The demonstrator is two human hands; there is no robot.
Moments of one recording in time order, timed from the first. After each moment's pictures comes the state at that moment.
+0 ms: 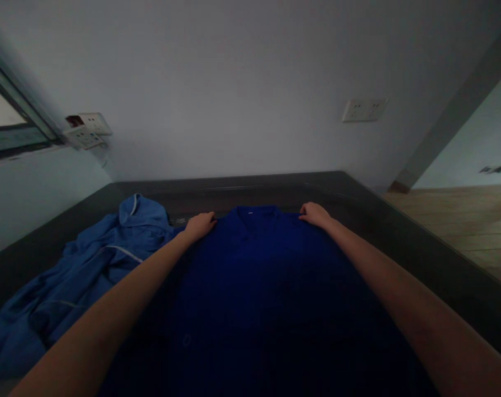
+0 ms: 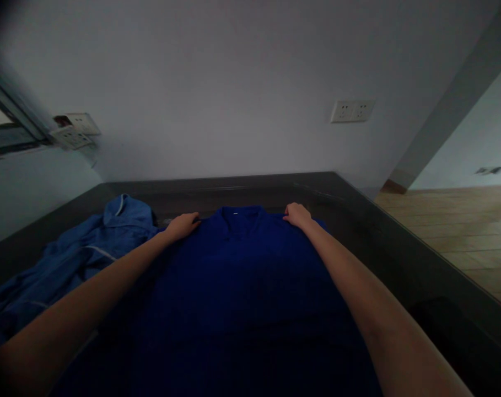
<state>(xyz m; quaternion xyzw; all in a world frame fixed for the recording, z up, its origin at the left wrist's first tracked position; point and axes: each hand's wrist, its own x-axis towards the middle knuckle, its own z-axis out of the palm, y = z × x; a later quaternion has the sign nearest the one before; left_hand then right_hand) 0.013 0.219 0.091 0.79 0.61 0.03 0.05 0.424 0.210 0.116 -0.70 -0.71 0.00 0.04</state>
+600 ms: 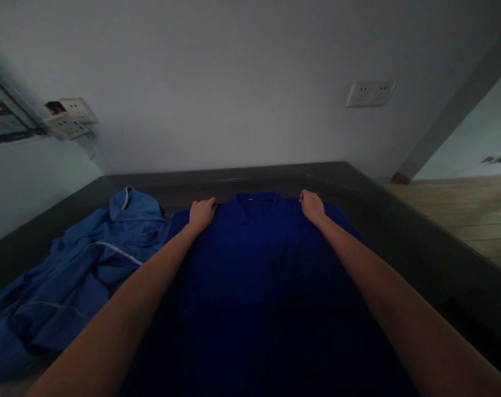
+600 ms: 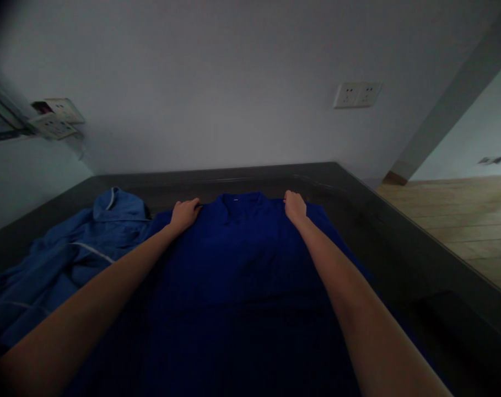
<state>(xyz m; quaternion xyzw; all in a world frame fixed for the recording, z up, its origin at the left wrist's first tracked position) 0.033 0.242 0.071 0.79 0.60 0.12 -0.06 0.415 0.220 0.094 -0.74 -0.66 -0.05 0.13</state>
